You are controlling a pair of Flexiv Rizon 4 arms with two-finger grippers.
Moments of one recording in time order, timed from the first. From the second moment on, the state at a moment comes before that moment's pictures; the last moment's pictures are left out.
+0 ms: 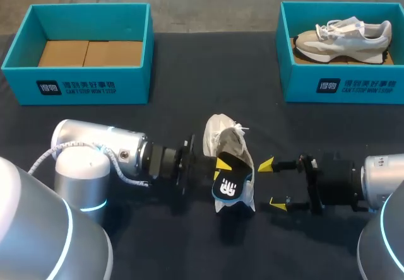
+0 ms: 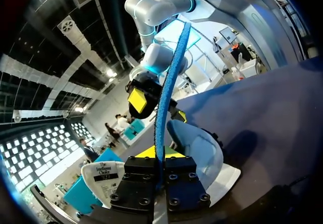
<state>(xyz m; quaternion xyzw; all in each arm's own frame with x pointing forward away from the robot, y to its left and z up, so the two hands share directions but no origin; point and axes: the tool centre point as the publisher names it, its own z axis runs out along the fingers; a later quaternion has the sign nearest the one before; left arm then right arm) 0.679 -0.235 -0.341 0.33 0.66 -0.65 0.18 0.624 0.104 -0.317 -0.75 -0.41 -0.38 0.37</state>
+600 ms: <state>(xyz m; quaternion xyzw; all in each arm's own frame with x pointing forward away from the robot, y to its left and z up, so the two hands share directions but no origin) 0.694 -0.233 -0.352 0.33 0.69 -0.61 0.21 0.624 0.104 -0.317 -0.75 -0.41 -0.38 0.37</state>
